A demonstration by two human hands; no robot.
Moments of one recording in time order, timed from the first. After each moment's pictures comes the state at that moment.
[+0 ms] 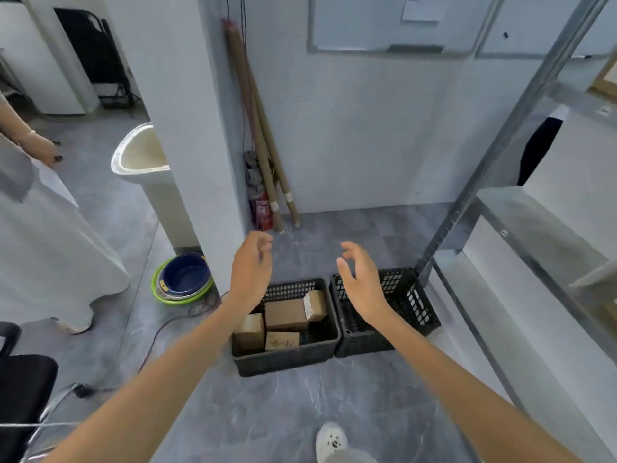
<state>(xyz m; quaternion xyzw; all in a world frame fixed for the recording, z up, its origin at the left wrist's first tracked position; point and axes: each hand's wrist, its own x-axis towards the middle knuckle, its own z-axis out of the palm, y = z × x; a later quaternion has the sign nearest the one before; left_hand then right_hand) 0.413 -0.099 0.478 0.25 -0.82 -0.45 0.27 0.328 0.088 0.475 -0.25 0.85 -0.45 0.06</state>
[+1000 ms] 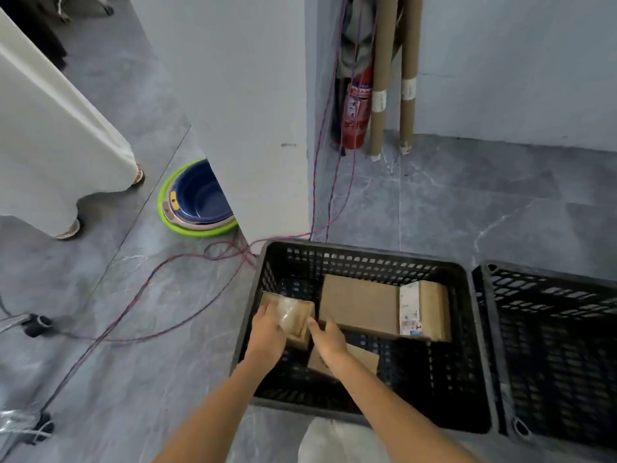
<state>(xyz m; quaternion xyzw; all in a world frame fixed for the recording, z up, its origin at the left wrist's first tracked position) 0.287 -0.306 -0.192 0.50 -0.77 -0.39 -0.01 0.193 -0.229 -0.208 -0.05 0.81 -0.31 0.50</state>
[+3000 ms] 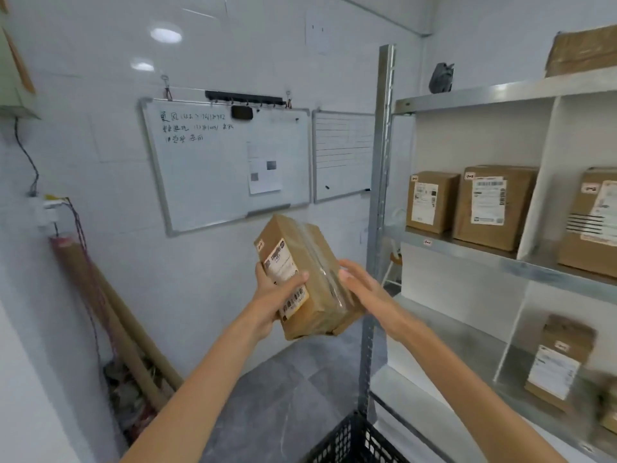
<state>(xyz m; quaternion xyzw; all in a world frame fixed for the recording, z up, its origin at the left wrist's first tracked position) 0.088 -0.075 0.704 0.00 -0.65 -0.76 0.01 0.099 0.122 0.700 -0.15 0.78 -0.61 0.01</state>
